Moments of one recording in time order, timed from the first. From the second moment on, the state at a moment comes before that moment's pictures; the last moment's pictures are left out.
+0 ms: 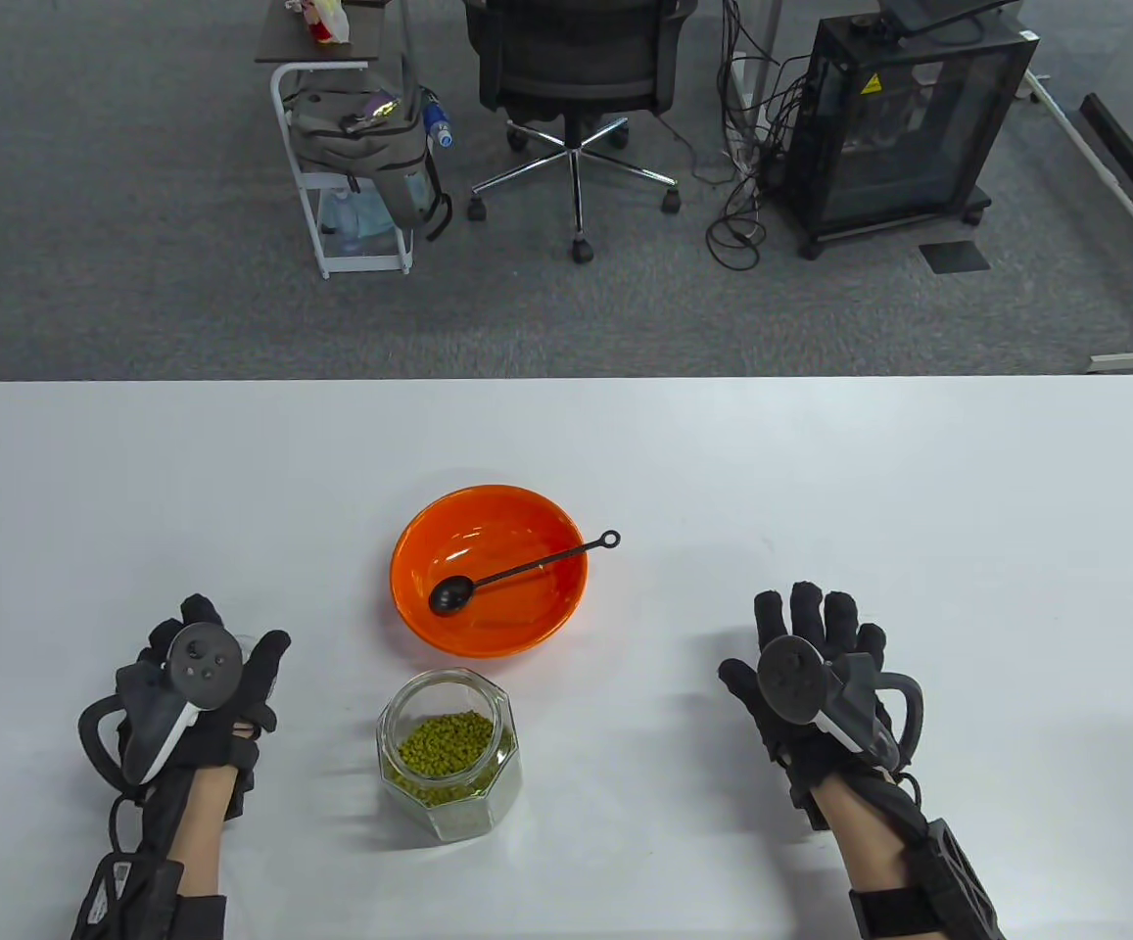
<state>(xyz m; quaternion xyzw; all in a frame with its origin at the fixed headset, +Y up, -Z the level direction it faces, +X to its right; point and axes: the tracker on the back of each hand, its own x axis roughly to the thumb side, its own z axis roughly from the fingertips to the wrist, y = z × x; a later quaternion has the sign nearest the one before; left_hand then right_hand) -0.348 -0.714 -0.303 0.08 0.14 0.06 0.99 0.193 -0.725 -0.310 0.01 -0.04 1.00 0.05</state>
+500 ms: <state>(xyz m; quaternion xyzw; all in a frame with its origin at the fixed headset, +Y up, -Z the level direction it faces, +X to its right) -0.315 -0.709 -0.302 0.08 0.03 0.07 0.99 0.169 -0.688 -0.302 -0.03 -0.10 0.99 0.12</state>
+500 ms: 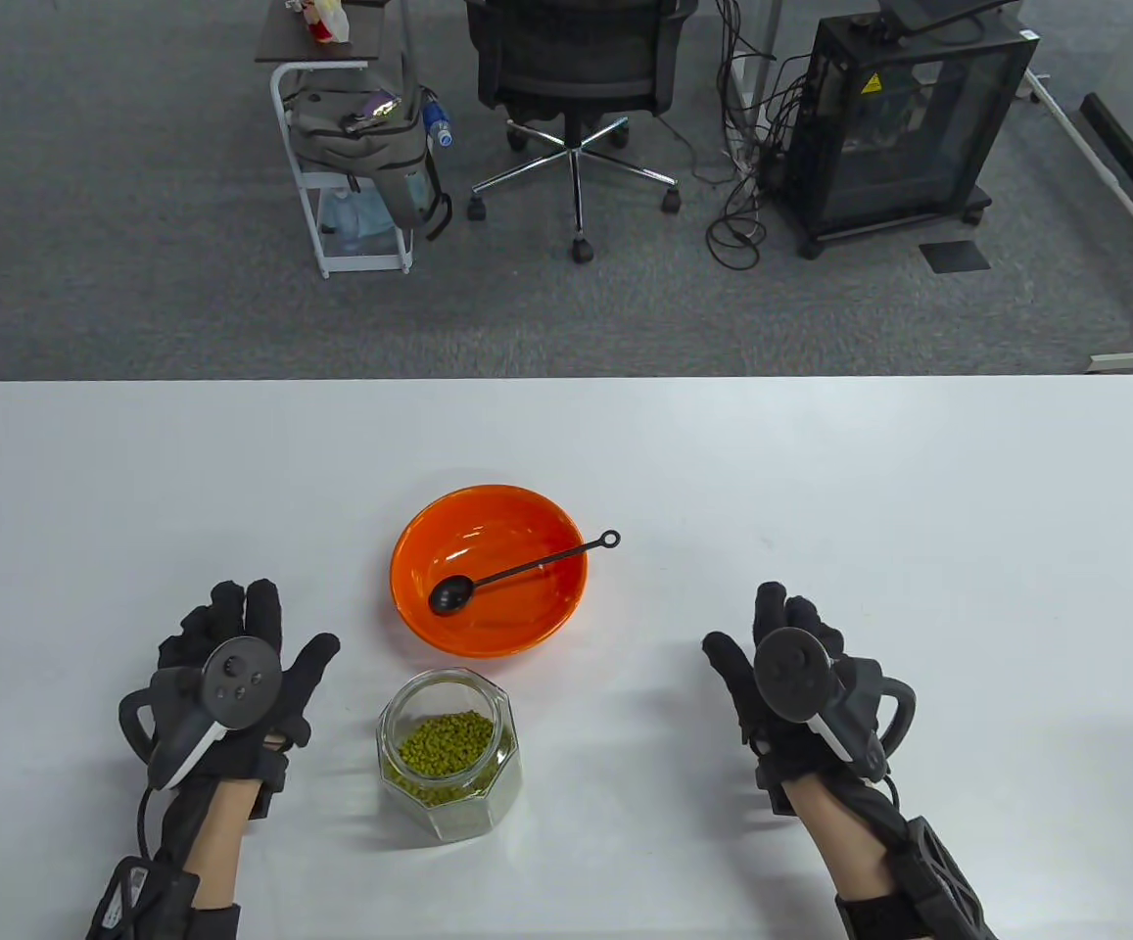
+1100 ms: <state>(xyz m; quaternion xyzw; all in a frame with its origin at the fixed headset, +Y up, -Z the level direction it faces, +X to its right) -0.313 -0.716 -0.303 0.03 0.00 0.09 1.00 0.100 -0.703 -0.350 -0.08 0.05 0.97 0.22</state>
